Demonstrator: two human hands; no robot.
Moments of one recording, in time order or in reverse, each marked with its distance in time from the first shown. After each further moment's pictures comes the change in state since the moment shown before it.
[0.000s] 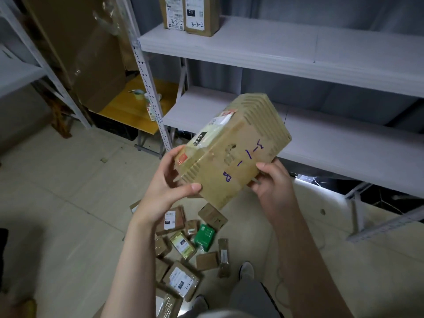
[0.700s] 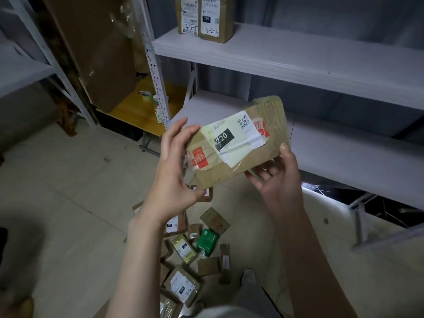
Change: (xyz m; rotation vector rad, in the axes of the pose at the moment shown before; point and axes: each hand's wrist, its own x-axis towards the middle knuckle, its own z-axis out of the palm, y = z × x) left_hand 0.012 0.034 -0.015 0.606 0.140 0.512; right_hand 0.012 -0.005 0.039 0.078 0.152 0.055
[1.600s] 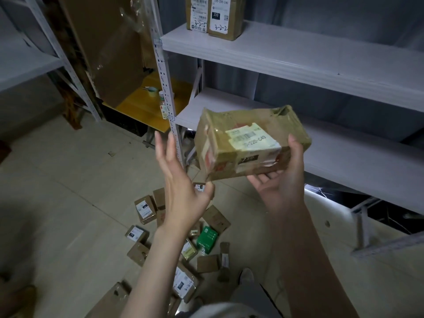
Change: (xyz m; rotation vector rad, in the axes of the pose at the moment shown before) left_hand -0.028 -0.023 0.047 0.080 0.333 -0.145; right_hand -0.006 -0.003 0.019 0.148 0.118 0.138
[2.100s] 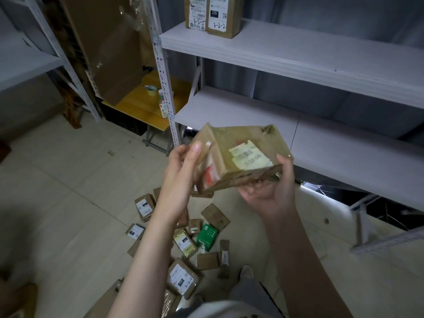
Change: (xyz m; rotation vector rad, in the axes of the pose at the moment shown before) left_hand 0.008 0.043 -0.030 -0.432 -0.225 -0.603; right_hand 0.008 0.021 -0.031 0.184 -0.047 0.243
